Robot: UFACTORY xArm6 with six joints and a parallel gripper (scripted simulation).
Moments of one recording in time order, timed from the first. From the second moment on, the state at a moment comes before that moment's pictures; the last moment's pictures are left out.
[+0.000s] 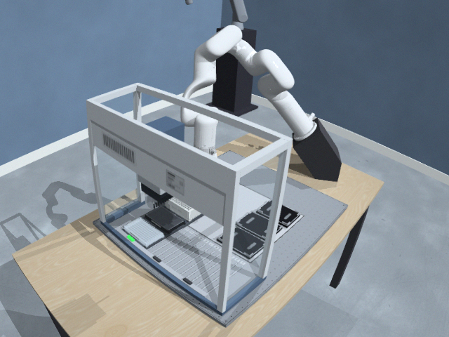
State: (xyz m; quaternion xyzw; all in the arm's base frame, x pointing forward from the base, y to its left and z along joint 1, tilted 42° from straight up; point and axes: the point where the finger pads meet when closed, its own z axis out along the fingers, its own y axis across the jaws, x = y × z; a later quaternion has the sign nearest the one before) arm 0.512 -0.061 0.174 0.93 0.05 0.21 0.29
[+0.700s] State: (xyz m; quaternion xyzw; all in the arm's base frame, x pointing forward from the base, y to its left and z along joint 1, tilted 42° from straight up) arm 0.498 -0.044 0.198 0.93 0.05 0.21 0.29
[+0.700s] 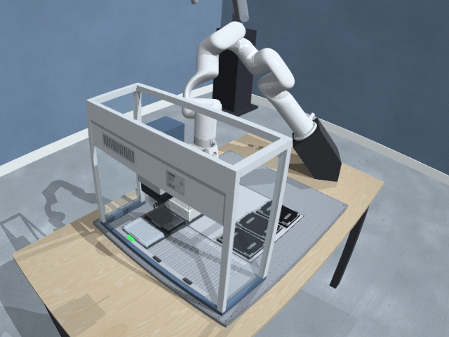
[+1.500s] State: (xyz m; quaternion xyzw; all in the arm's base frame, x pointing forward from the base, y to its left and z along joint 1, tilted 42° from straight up) arm 0.484 -0.026 0.222 0.93 0.05 0.21 0.29
